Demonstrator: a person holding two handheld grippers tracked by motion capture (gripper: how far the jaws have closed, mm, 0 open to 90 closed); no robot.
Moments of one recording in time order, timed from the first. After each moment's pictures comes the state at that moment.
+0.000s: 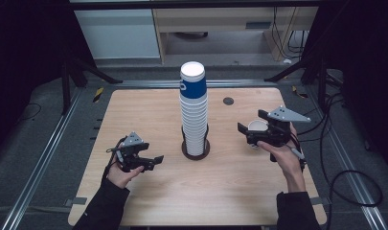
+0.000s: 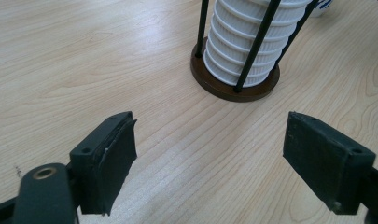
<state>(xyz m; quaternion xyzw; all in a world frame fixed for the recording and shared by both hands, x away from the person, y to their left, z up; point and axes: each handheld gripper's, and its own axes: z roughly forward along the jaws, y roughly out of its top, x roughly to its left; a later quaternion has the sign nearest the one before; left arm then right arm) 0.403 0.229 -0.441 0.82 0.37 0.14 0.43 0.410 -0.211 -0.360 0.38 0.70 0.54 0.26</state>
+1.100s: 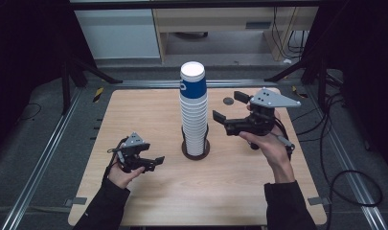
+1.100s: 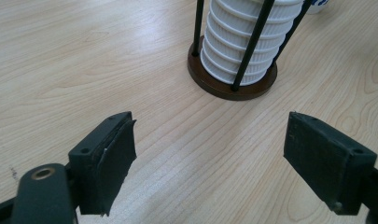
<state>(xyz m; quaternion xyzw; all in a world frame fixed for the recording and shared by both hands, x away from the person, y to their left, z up) 0.402 0.227 -0.441 0.82 0.36 0.13 0.42 0.394 -0.148 -0.282 0.28 0.70 0.62 0.23</state>
